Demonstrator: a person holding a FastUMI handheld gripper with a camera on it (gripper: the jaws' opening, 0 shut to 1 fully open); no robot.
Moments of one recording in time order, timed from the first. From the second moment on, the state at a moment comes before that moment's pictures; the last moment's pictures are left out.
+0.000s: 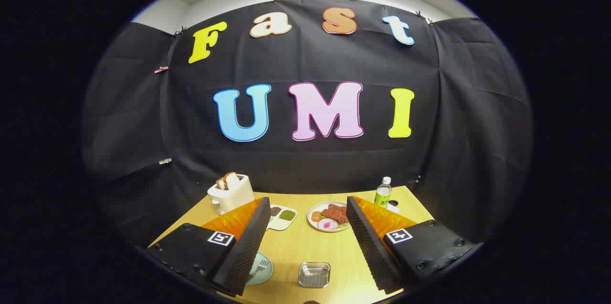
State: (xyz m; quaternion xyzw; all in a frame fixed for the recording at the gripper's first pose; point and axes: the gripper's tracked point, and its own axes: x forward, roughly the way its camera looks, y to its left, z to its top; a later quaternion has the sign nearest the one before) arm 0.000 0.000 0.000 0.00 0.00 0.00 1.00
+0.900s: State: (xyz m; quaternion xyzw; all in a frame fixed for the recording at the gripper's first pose) arm -0.009 0.011 -0.029 0.02 0.03 0.02 1.00
